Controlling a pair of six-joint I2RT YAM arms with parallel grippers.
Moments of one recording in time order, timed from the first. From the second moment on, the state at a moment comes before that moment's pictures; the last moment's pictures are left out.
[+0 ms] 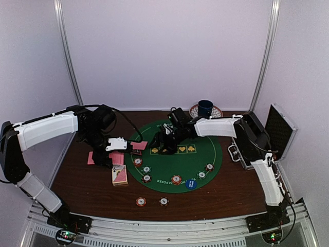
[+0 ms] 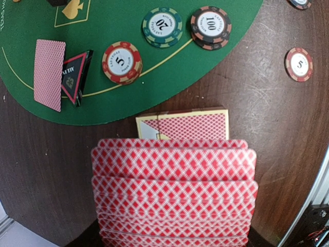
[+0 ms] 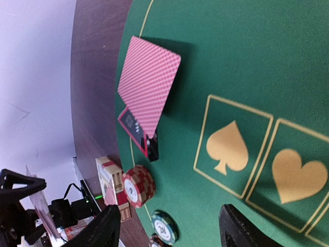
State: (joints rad) left arm -0.58 1.51 1.20 -1.05 0.06 0.88; right arm 0.72 2.38 1.87 -0.36 -0.59 0.79
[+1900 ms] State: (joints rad) left arm -0.58 1.57 1.34 -1.10 0.10 0.82; right arm 0.93 2.43 1.64 0.80 -0.74 1.53
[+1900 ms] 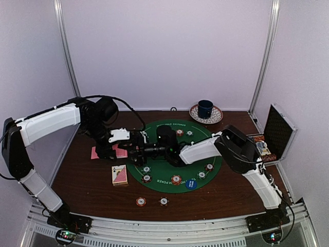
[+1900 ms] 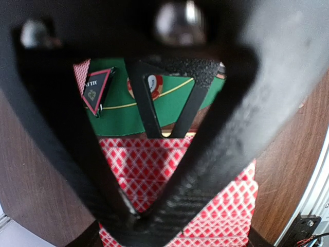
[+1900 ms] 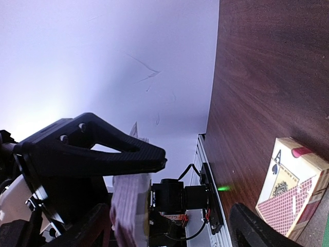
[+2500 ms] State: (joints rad) left arm -0.58 1.58 1.35 -1.10 0.10 0.82; right arm 0.95 2.50 1.71 0.89 -0.75 1.60
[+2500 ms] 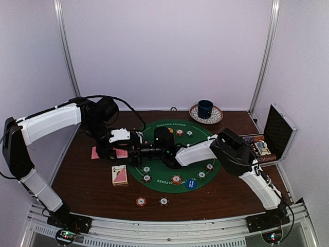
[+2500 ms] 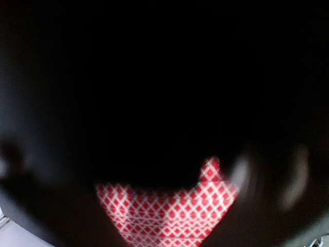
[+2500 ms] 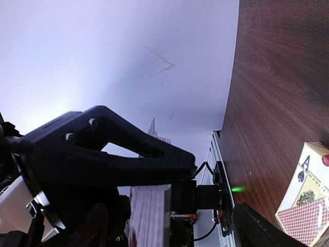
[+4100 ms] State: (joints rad) left arm -0.58 1.60 1.36 -1.15 0.09 0.82; right arm 0.93 2.44 1.74 0.56 -0.80 1.26
